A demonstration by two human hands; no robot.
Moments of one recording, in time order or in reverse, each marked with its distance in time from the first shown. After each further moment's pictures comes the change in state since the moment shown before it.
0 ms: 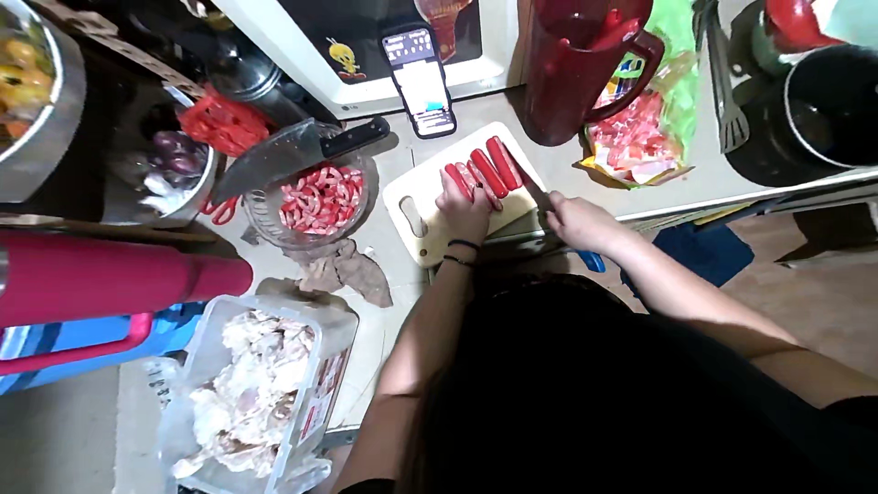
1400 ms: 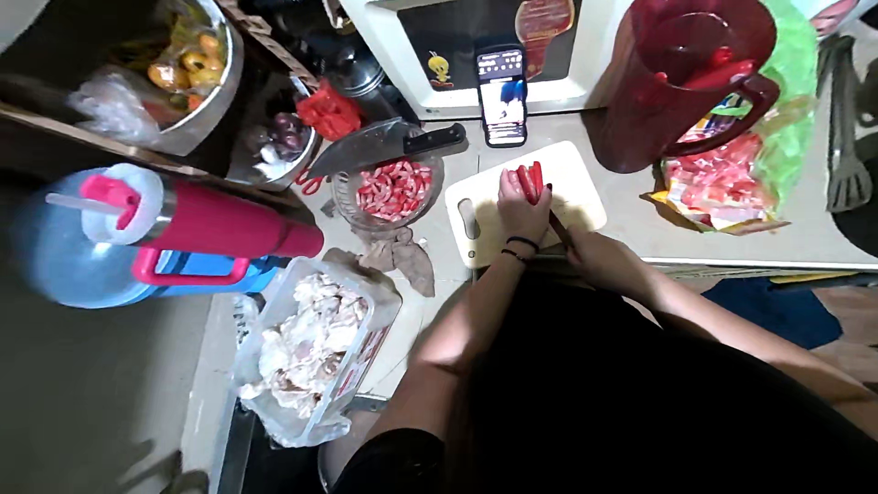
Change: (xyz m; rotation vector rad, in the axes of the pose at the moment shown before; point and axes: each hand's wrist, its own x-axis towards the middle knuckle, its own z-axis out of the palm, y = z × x) left_hand 0.017 0.013 0.008 -0.058 0.104 -0.106; right_hand 0.004 -0.049 0.009 -0.109 -0.124 -0.179
